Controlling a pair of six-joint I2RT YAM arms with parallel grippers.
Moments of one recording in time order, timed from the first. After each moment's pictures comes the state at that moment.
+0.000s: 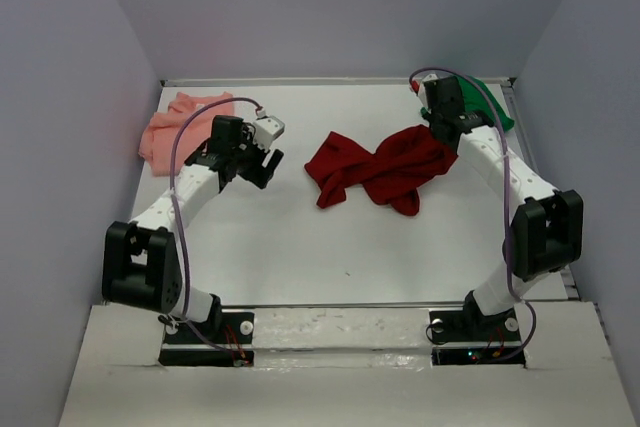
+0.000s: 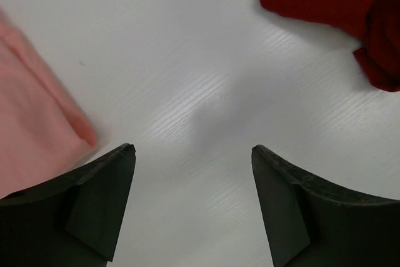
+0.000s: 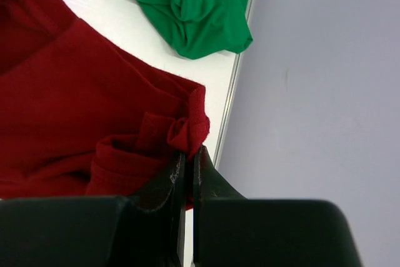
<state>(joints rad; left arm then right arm) -0.20 1.40 0.97 -0.33 0.19 0.38 0.29 1.63 1.43 -0.58 0.63 -0.49</state>
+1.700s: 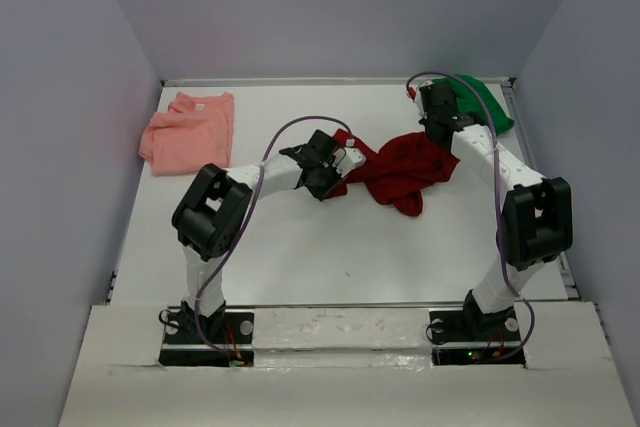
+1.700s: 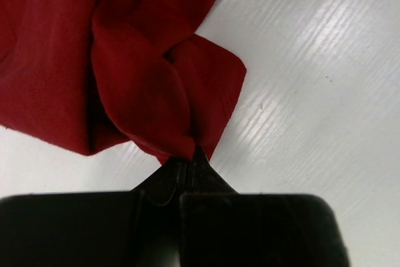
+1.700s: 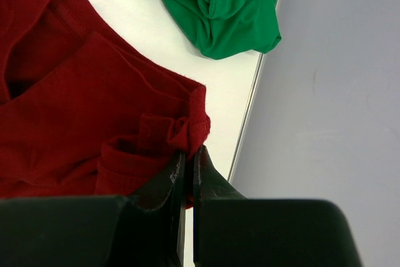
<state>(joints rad) -0.66 1.93 1.28 -0.36 0.16 0.31 0.26 1.71 1.40 -0.53 0.61 -0.47</state>
